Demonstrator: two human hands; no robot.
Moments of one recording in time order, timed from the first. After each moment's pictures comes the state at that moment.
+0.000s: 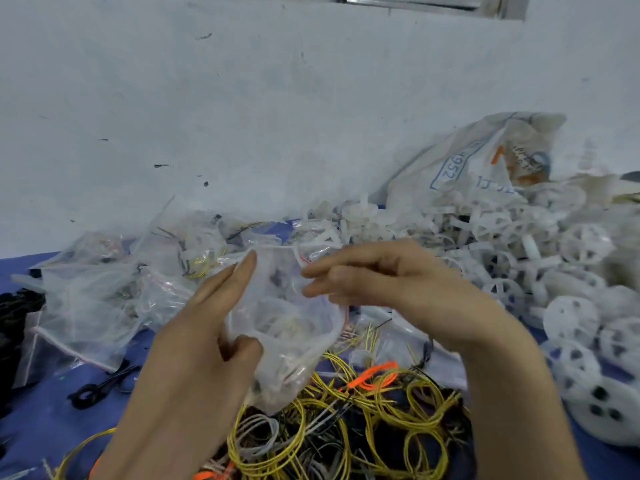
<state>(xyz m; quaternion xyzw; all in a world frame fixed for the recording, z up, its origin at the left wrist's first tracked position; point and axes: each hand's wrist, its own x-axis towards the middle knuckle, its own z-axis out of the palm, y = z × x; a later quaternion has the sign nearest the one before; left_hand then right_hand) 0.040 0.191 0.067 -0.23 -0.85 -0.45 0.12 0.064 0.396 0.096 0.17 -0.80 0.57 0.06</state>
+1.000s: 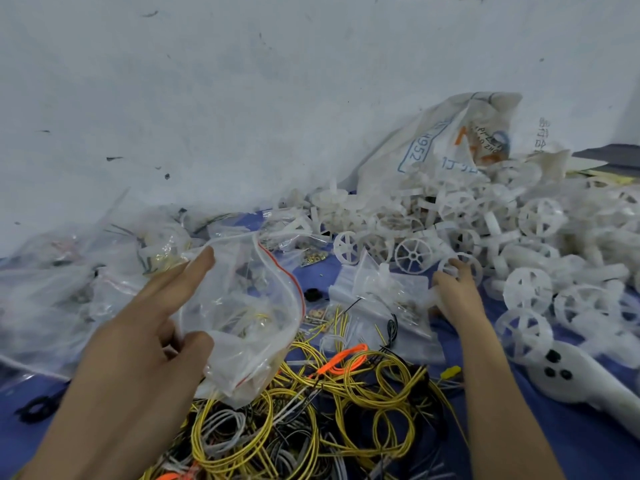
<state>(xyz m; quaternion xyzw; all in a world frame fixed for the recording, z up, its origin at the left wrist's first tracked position) 0.029 0.189 0.060 -0.23 -0.86 -0.44 0.11 0.018 0.578 -0.053 -0.42 -0.69 0.54 0.24</state>
